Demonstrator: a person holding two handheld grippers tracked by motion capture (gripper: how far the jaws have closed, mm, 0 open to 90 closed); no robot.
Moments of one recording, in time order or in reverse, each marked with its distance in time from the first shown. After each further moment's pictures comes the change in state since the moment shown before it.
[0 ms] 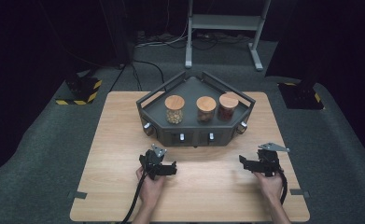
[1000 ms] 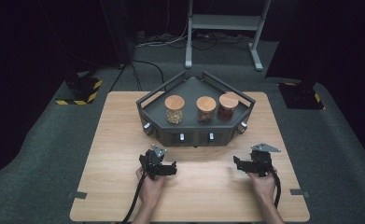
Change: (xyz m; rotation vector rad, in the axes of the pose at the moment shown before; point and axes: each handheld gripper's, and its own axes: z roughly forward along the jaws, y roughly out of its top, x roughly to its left) left arm 0.000 0.000 0.000 0.000 0.000 0.000; right arm 0.015 -0.003 0.017 -0.002 -0.004 -0.023
